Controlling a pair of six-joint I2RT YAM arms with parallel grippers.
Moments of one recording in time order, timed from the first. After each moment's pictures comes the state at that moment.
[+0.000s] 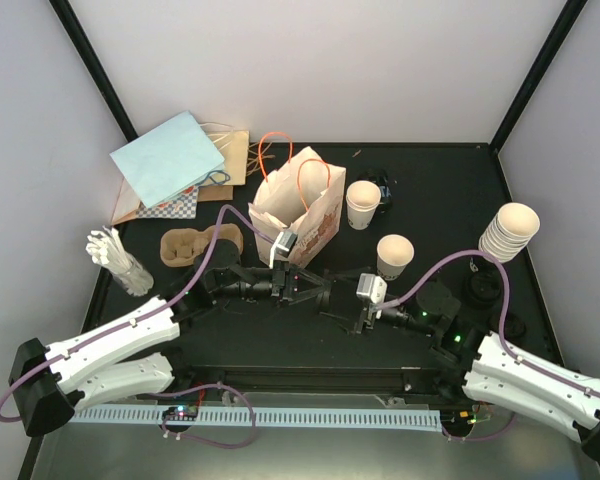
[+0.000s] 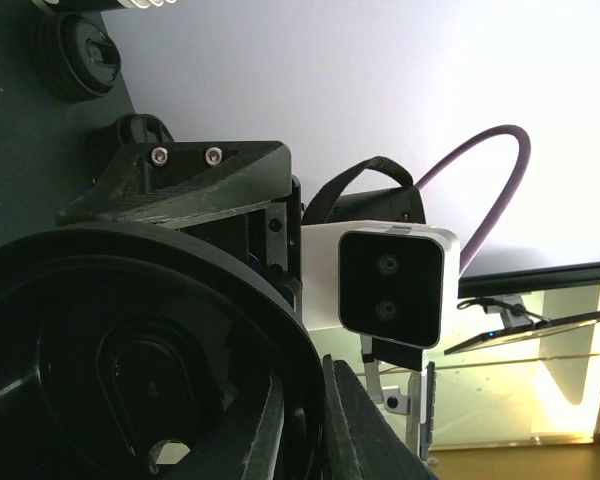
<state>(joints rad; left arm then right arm) -0.90 0.95 0.69 0.19 0.66 -1.35 0.98 0.63 0.35 0.27 -0.32 -0.15</state>
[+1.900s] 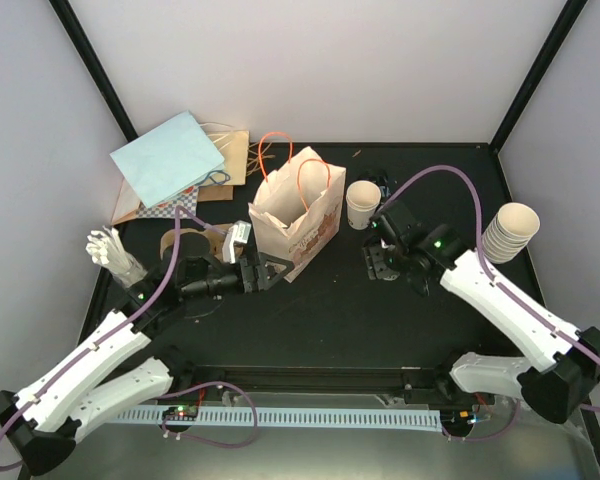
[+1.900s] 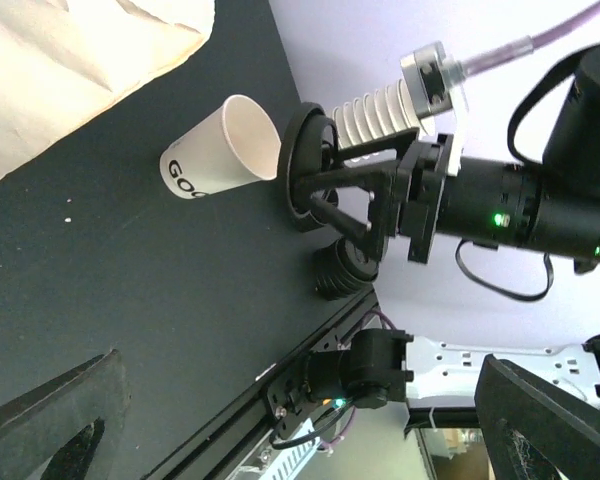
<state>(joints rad) -0.69 0.75 0.78 -0.40 0.44 -0.93 0.72 1.18 1.14 -1.04 0.20 0.36</state>
